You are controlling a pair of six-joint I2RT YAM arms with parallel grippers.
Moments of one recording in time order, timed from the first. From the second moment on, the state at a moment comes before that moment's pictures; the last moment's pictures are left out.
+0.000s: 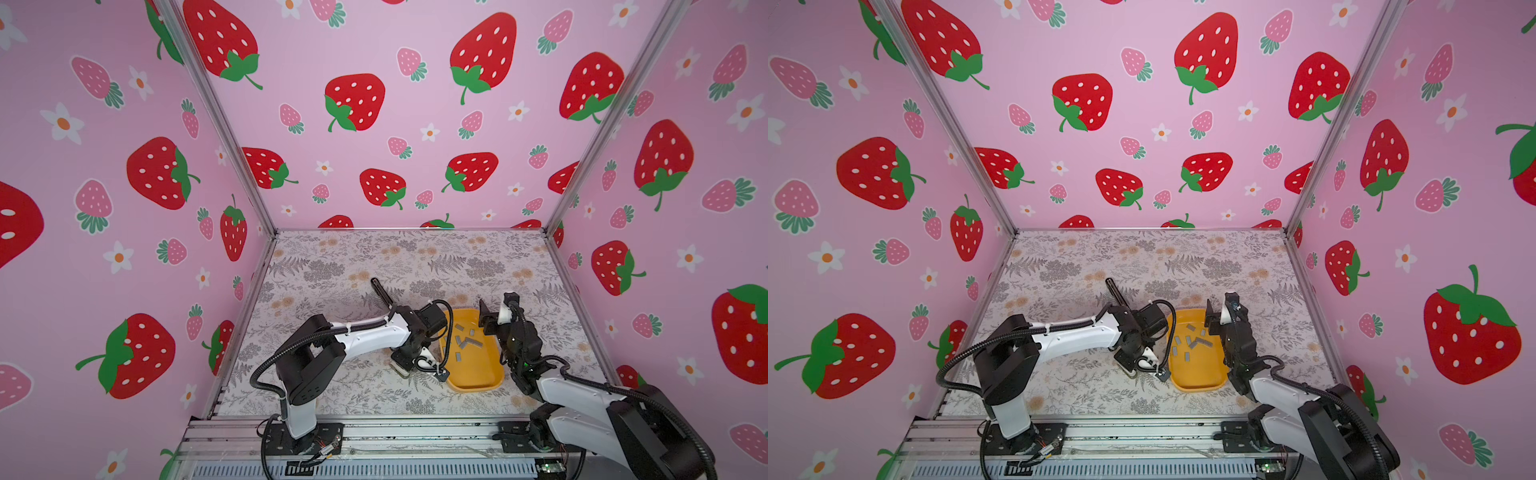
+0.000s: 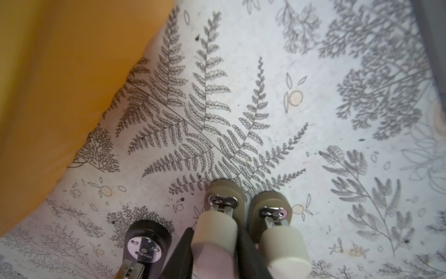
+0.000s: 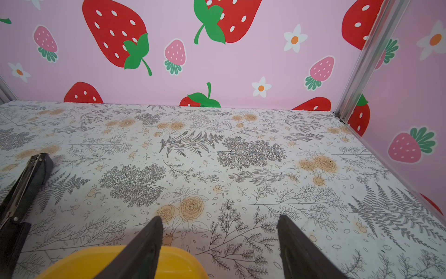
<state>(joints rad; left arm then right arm) -0.97 1.83 1.24 -0.87 0.03 1.31 0.55 1.13 0.17 0.82 0.37 0.06</state>
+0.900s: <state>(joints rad) -0.96 1.86 1.29 -0.90 0.04 1.28 0.55 1.13 0.17 0.82 0.37 0.06</state>
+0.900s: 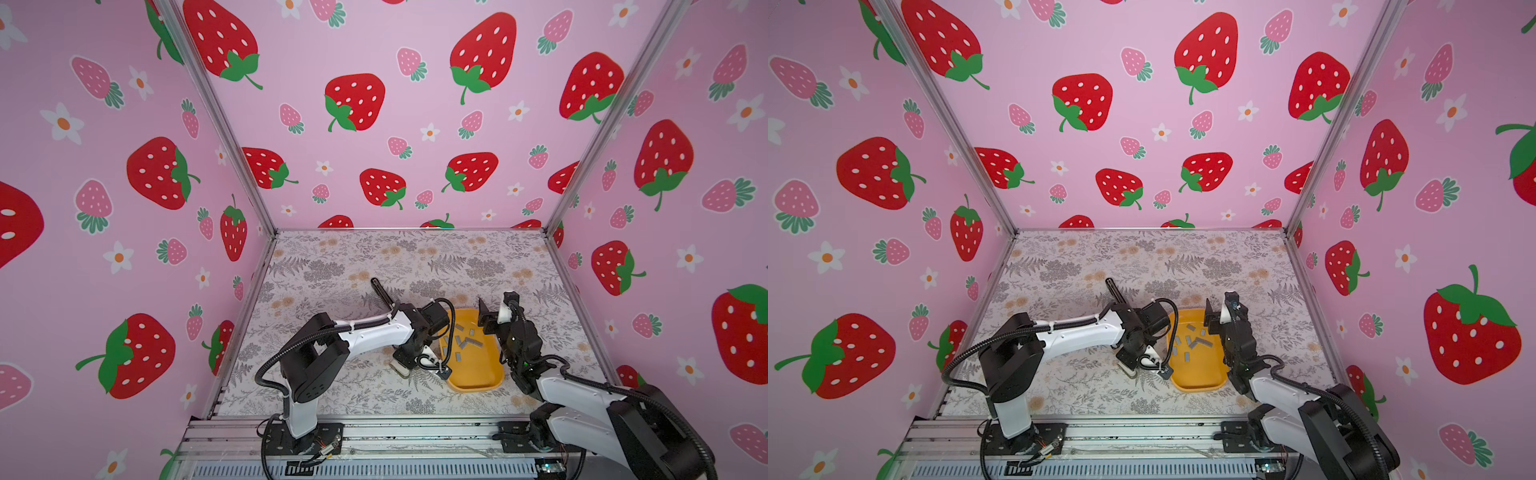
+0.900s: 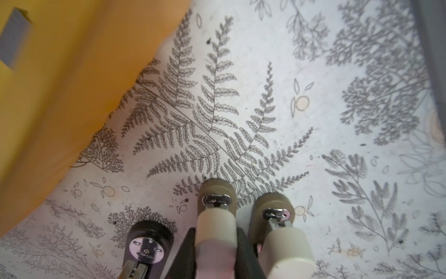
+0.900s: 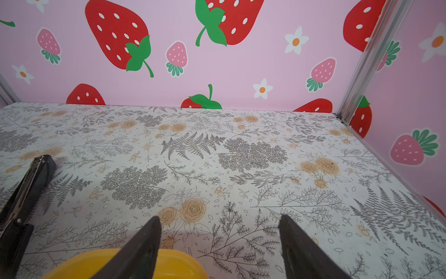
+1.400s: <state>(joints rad) -0.77 1.26 1.05 -0.39 0.16 1.10 0.56 0.89 0.27 0.58 0.22 0.18</state>
